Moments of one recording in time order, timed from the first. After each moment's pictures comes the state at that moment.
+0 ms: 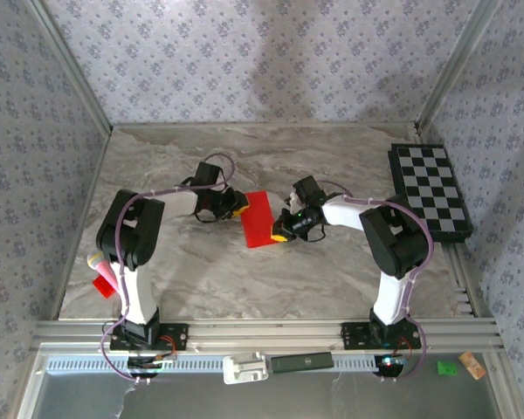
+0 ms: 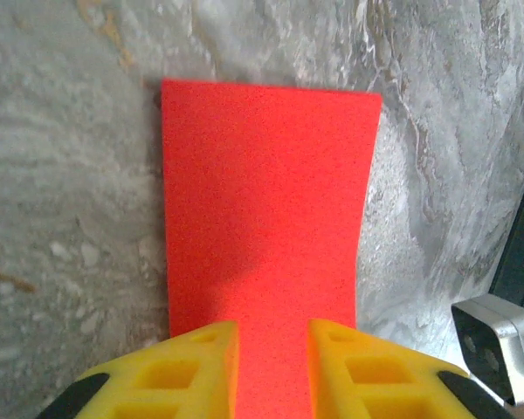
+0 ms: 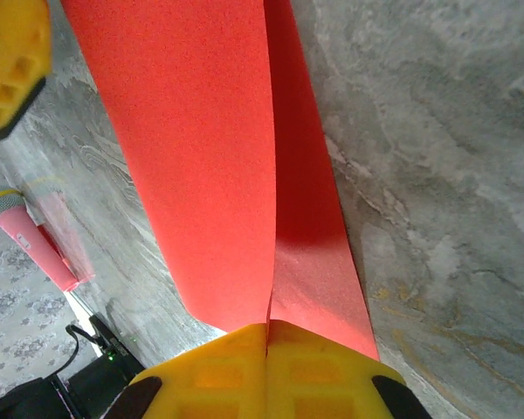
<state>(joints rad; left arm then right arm) -0.40 1.93 1.11 -0.11 0.53 -0.88 0.50 1.85 1.02 -0.29 -0.67 0.76</state>
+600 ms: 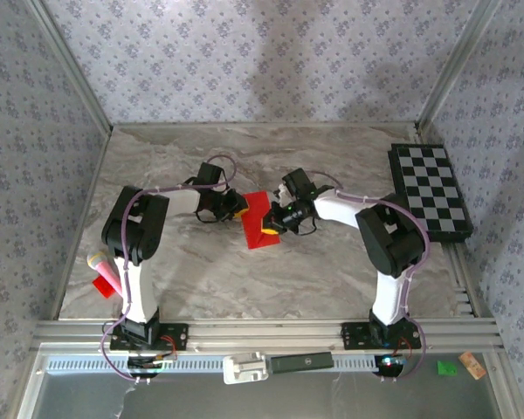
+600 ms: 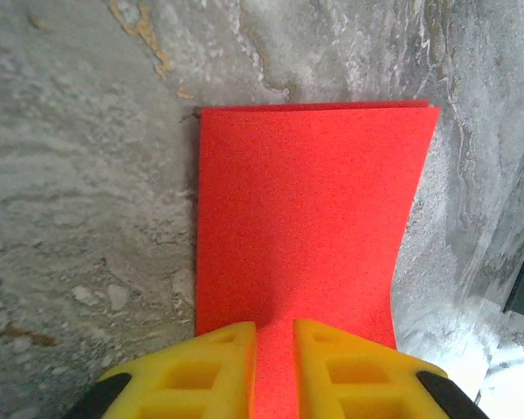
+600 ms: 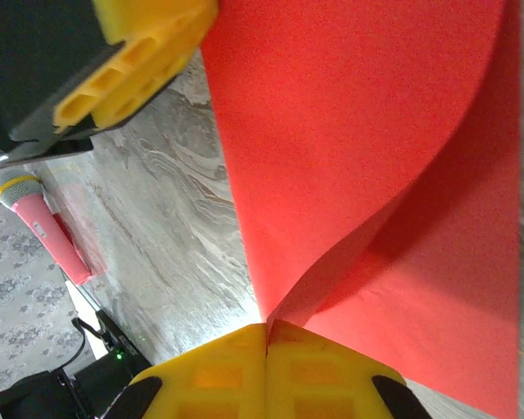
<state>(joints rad) -0.40 1.98 1.13 -0.14 0.54 -0.86 0.55 1.89 1.15 -0.33 -0.66 0.73</state>
